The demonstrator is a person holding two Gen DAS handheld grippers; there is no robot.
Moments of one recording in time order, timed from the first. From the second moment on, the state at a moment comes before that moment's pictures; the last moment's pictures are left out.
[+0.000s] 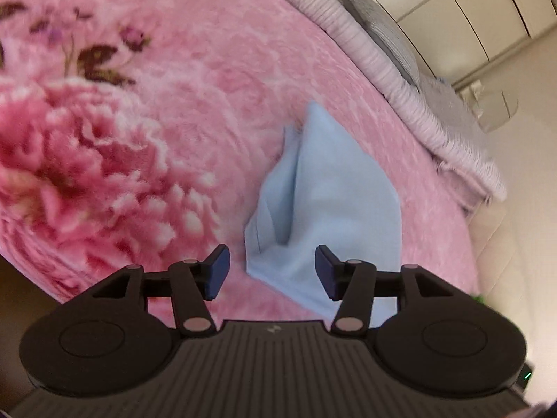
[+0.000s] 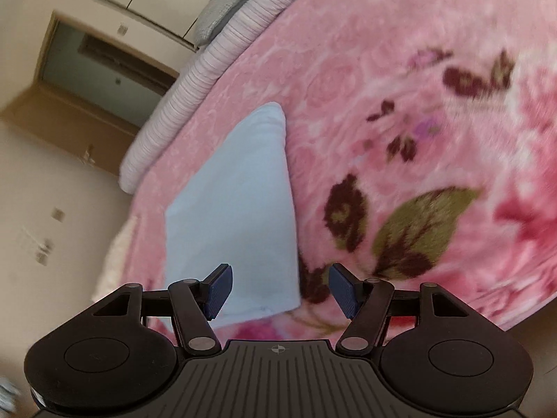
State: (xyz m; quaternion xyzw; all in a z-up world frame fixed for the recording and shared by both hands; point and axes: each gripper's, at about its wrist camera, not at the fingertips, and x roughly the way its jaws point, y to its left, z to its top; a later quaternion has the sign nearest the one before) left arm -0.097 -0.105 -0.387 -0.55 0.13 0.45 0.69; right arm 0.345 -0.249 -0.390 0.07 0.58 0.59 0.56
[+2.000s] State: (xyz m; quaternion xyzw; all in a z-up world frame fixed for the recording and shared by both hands) left arm -0.117 0.049 -0.213 -0.65 0.06 0.35 0.67; right arm 0.302 0.009 -0.217 -0.01 0.66 0.65 0.37
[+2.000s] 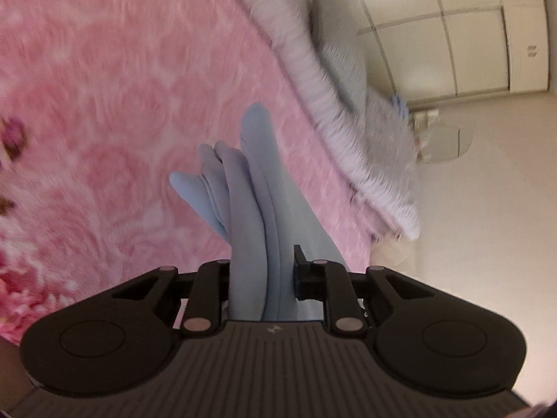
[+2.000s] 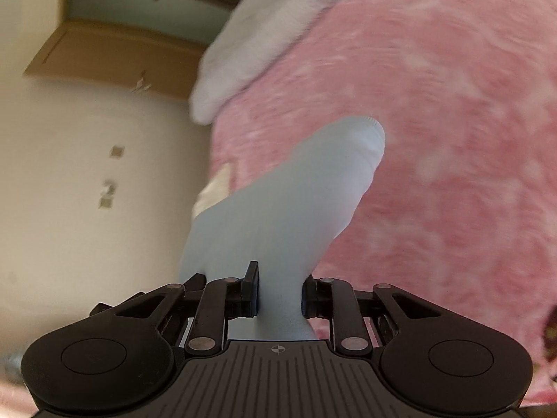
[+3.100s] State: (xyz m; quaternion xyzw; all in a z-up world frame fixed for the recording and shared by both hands) left arm -0.631 0.333 -0.197 -0.62 0.06 0.35 0.70; right arm -0.223 0.264 -0.218 0.00 0.64 0.67 0.38
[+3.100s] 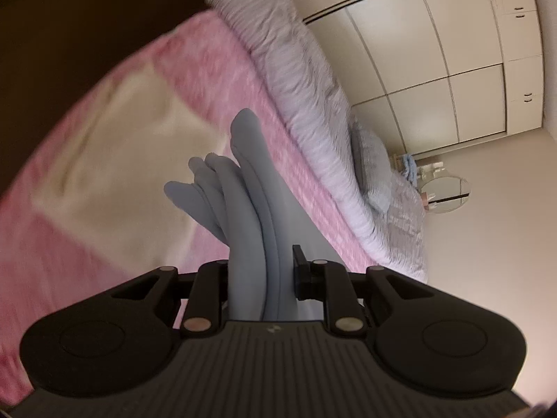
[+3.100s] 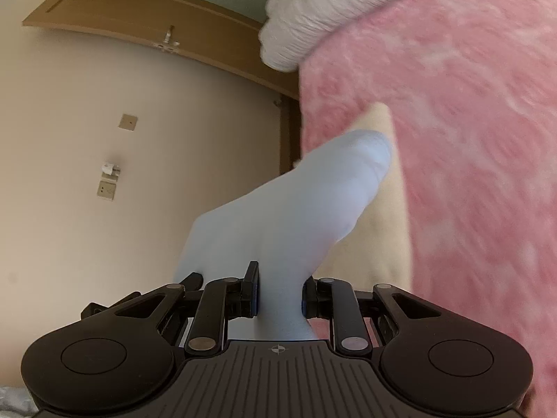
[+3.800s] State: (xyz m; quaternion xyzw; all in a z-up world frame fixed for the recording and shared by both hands) left arm -0.685 0.429 -0.366 -0.65 0.09 0.40 0.65; right arm -0.285 0.349 -0.382 -0.06 0.64 0.61 0.46
